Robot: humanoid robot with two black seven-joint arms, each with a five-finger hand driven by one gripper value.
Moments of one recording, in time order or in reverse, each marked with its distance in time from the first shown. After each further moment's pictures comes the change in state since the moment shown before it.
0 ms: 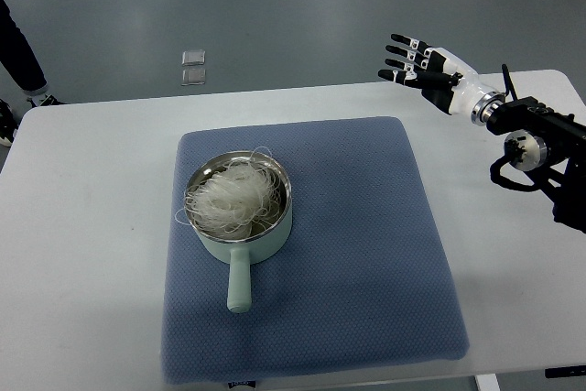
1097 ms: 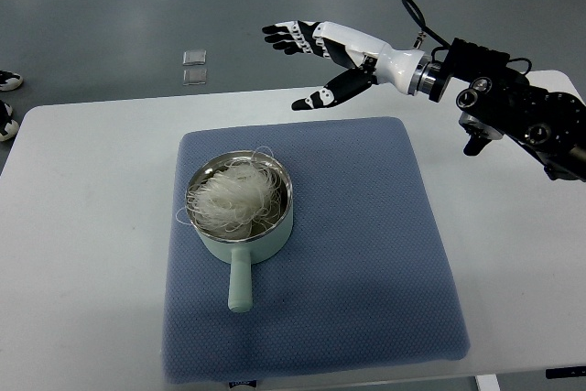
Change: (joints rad) left arm 0.000 0.000 0.000 0.000 0.000 0.000 0.000; right arm 0.141 -0.005 -0.079 0.215 -0.548 0.009 0.208
